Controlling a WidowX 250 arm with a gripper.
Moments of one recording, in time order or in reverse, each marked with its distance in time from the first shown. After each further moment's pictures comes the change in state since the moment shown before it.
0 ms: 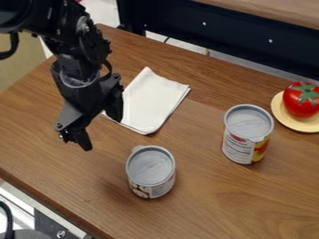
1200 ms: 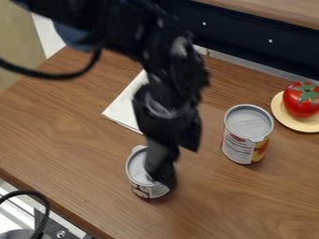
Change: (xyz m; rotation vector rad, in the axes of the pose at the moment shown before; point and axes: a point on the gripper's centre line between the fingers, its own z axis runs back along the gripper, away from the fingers) arm -0.132 -0.015 0.020 0.010 0.155 0.133
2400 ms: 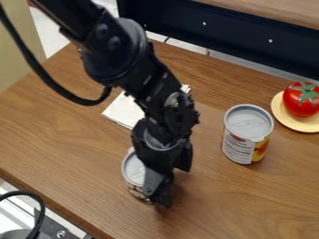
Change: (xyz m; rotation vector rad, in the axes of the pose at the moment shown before) arm 0.031 0.002 -0.055 0.003 -0.029 0.071
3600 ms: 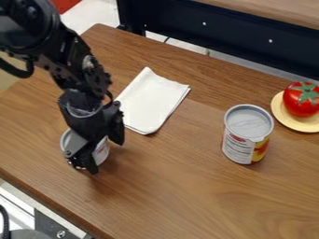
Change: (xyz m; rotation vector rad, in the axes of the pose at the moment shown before) arm 0.114 0.000 0.004 0.011 -0.077 -0.108
